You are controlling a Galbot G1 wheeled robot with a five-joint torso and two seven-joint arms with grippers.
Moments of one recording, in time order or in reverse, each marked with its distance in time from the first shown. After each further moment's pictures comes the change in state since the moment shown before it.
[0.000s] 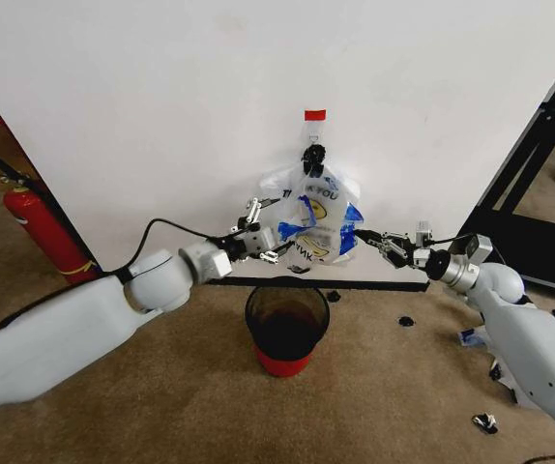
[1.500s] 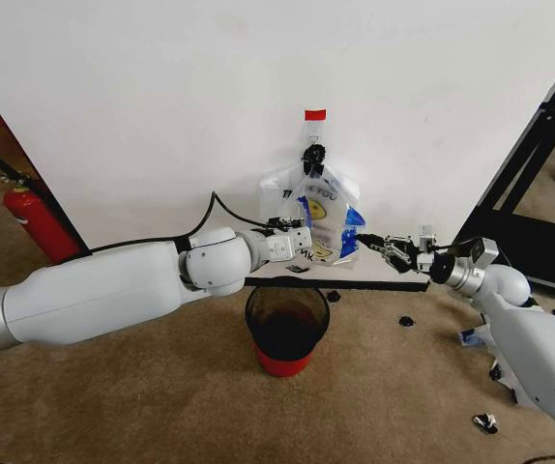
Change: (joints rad) left arm -0.316 -0.133 0.271 -0.046 -0.239 0.518 -0.027; right arm -0.031 -0.014 0.025 0.033 -0.012 0.034 -0.027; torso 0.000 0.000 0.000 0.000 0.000
